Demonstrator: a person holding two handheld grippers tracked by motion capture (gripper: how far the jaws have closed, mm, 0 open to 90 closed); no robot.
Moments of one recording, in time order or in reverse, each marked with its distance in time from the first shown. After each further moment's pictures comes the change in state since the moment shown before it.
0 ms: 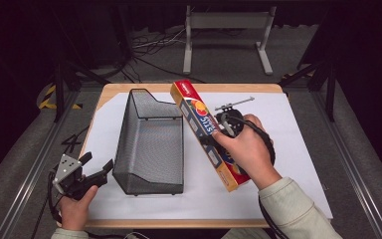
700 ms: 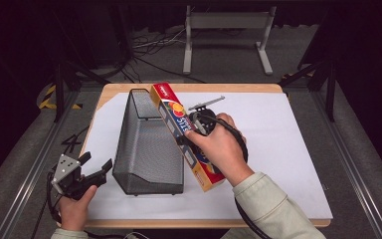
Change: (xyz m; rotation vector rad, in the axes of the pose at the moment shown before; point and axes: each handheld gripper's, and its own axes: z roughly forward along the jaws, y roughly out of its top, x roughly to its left) left arm 0.001 0.000 -0.001 -0.009 0.008 -0.011; right arm 0.045 0.019 0.036 0.039 0.034 0.010
